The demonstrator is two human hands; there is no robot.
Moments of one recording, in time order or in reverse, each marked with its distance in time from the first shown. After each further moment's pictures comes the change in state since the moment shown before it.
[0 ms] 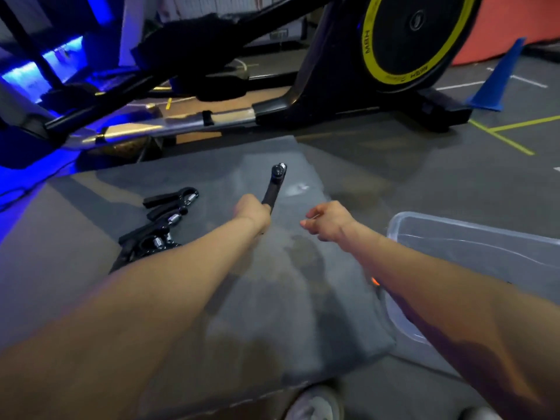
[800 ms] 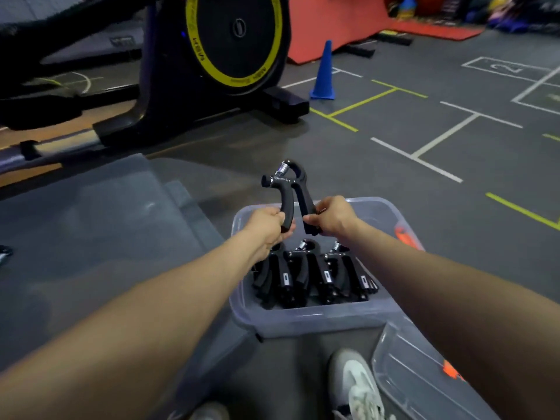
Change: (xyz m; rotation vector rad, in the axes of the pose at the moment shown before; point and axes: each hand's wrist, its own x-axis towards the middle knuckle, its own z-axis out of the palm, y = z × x) left_hand -0.155 0.151 0.201 -0.584 -0.740 0.098; right_hand -0.102 0.148 -0.226 0.113 0.436 0.235
